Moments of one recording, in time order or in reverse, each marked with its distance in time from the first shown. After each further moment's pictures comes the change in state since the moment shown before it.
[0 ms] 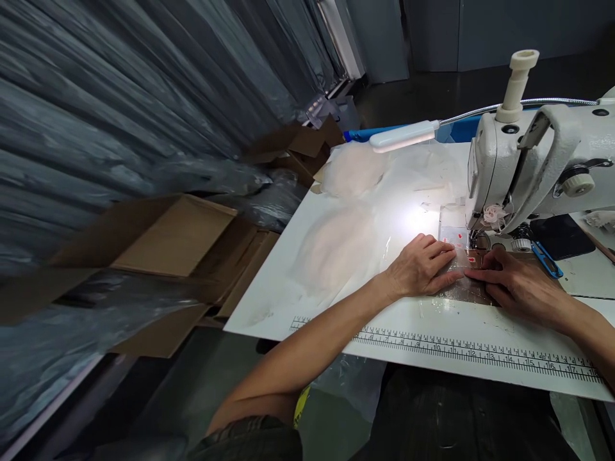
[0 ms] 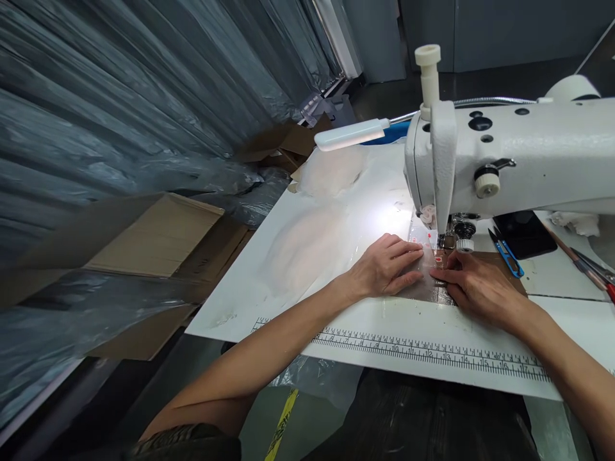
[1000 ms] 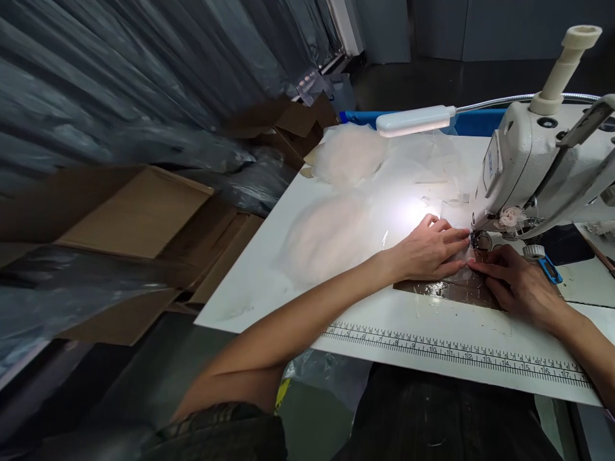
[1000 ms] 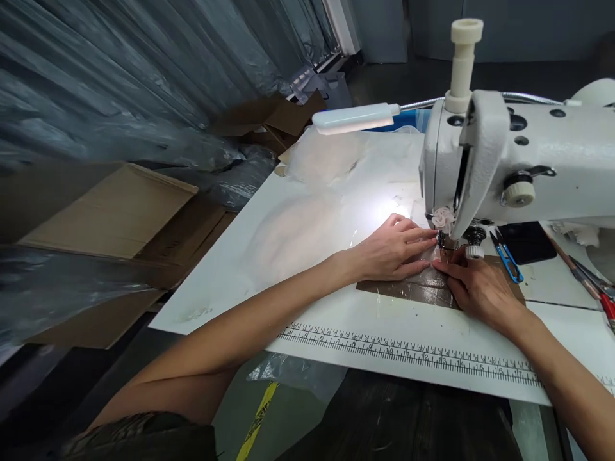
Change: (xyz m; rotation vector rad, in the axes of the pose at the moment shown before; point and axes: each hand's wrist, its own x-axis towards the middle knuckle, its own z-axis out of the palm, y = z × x) left_hand 0.028 -0.013 -0.010 0.037 -0.293 0.017; right_hand 0.002 0.002 0.005 -0.073 0.081 0.065
